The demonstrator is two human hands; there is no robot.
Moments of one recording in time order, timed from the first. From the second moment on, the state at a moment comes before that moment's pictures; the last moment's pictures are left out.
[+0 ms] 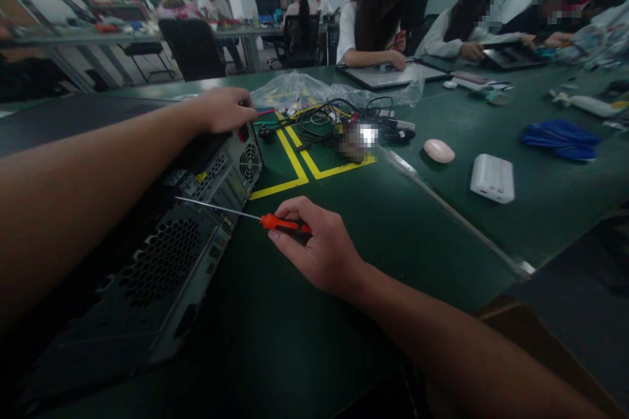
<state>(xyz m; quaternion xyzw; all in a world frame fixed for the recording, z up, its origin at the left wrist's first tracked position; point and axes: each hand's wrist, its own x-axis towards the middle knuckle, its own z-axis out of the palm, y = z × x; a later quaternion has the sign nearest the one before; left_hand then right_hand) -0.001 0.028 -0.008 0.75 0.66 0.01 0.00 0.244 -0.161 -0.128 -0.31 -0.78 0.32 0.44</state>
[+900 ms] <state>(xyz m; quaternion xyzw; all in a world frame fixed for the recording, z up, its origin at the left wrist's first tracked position) -0.005 0.032 -0.010 0.75 0.66 0.02 0.00 0.245 -0.161 -0.126 -0.30 -0.78 0.32 0.45</state>
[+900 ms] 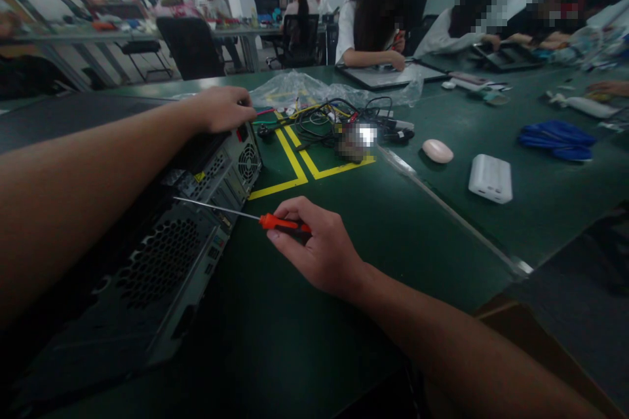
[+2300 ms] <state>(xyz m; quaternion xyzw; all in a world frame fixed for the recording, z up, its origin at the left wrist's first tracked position) -0.015 0.046 -0.019 0.76 0.65 0.04 0.00 0.244 -0.162 -0.128 -0.32 -0.77 0.34 0.43</state>
